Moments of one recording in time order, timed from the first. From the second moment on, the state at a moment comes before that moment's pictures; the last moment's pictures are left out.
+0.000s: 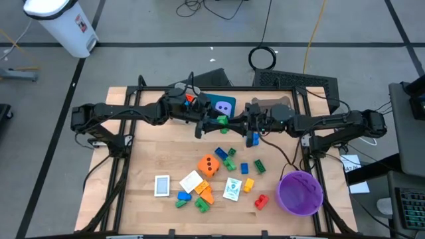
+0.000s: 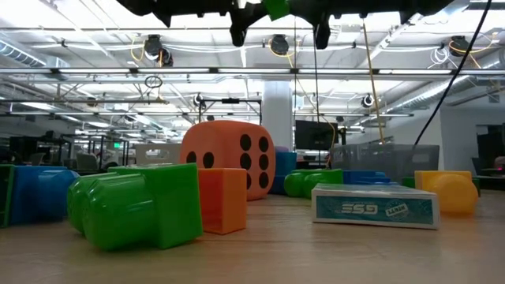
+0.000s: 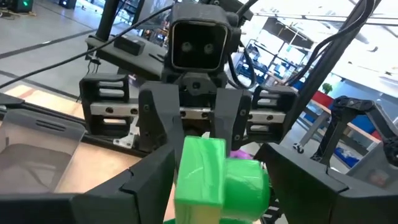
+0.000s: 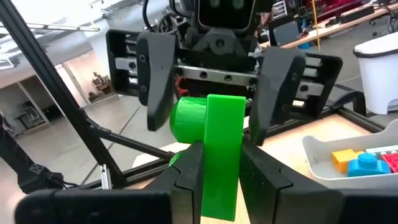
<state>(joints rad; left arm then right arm) 0.20 1.50 1.09 0.42 0.44 -0.42 -0.08 1.21 0.79 0.46 -0.06 0.38</state>
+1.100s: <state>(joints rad) 0.23 1.50 1.09 0.42 0.50 -0.40 -0.08 1.21 0.79 0.50 -0.06 0.37</state>
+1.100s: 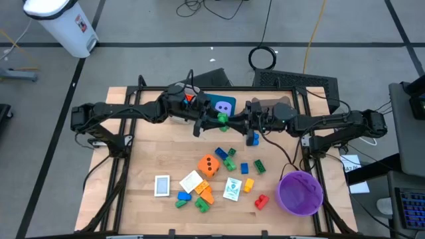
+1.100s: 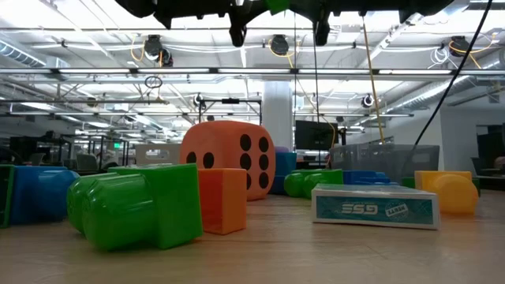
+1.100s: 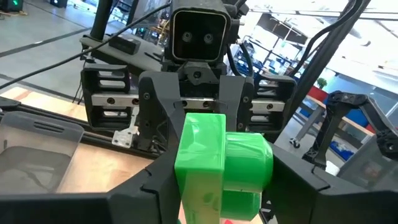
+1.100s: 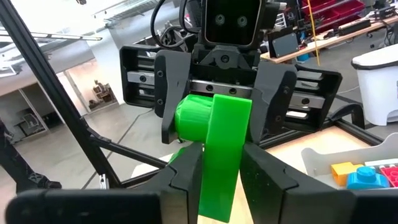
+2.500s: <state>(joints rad) 0.51 1.39 1.24 -0.30 0.40 -0.05 -0.19 1.08 0.79 0.28 -0.11 0.40</state>
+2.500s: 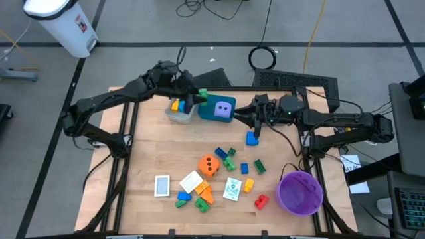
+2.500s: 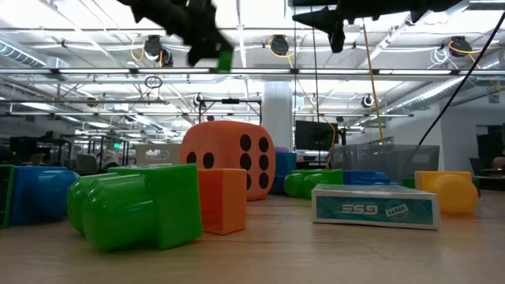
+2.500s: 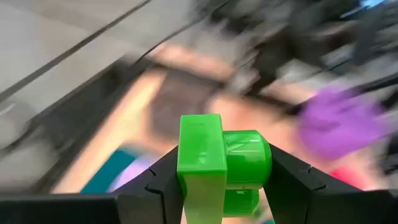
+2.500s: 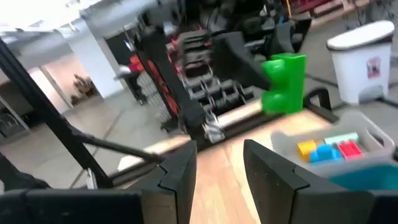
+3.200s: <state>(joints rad) 0.71 1.53 1.16 -0.75 0.16 -0.06 -0.19 1.08 0.79 0.23 -0.10 0.38</state>
